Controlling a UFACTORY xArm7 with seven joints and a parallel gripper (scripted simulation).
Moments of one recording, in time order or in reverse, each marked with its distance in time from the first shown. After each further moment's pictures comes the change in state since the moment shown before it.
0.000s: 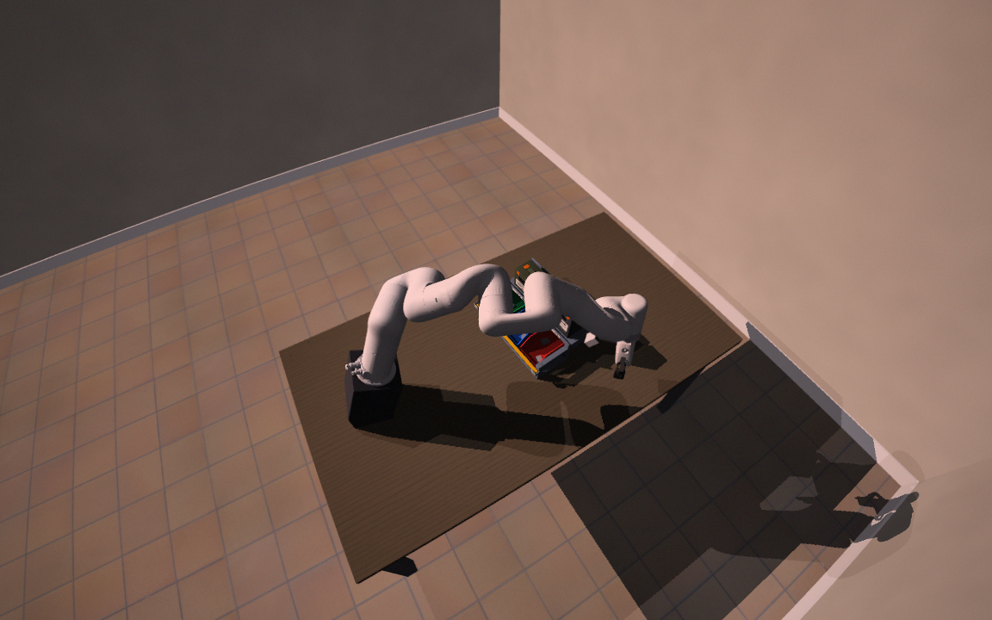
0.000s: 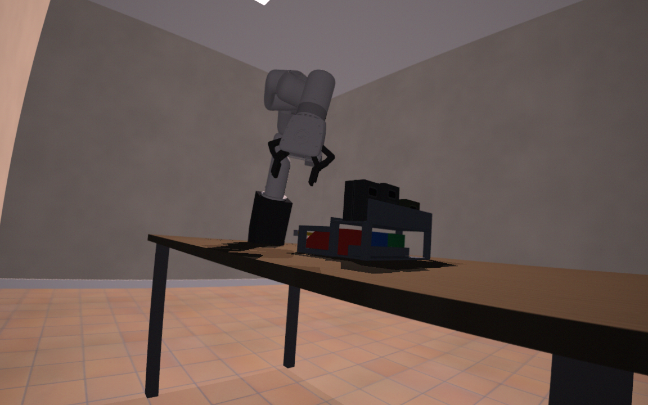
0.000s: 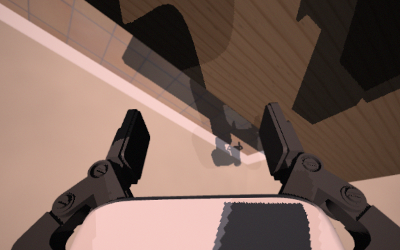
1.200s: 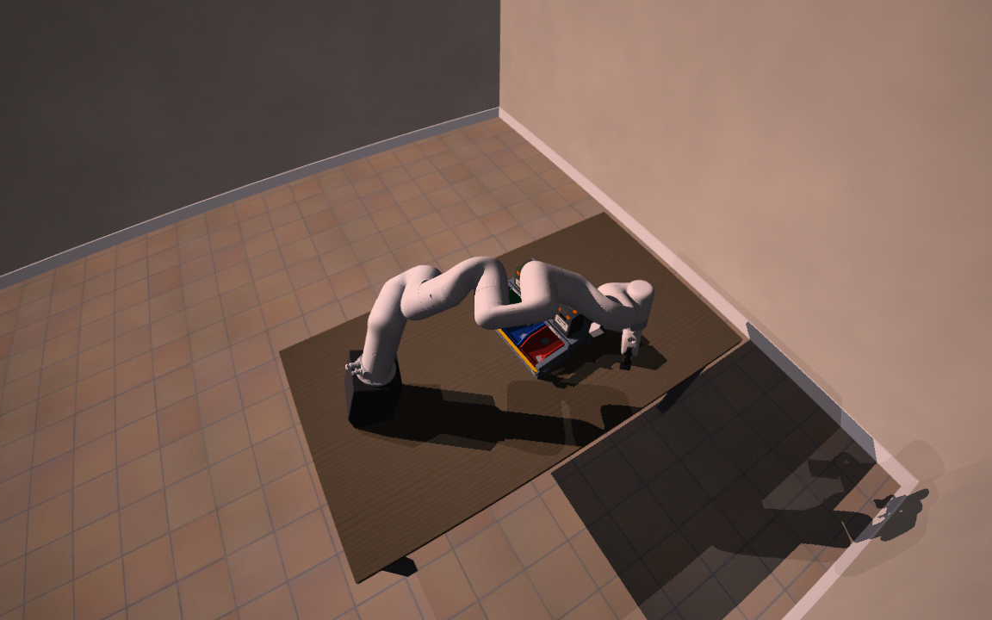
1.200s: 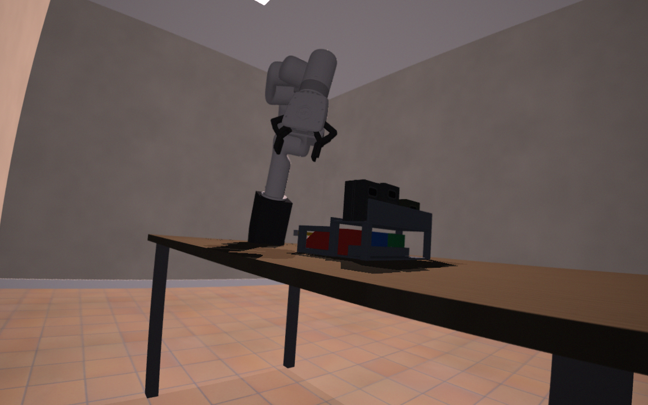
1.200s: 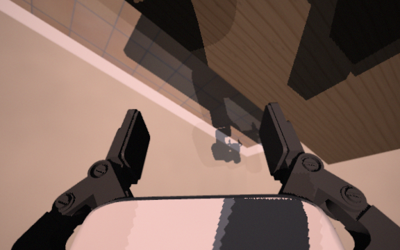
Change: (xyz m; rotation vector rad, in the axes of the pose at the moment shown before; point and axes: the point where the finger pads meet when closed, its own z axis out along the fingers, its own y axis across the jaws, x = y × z) arm -0.011 -0.008 -0.058 -0.005 -0.015 0.002
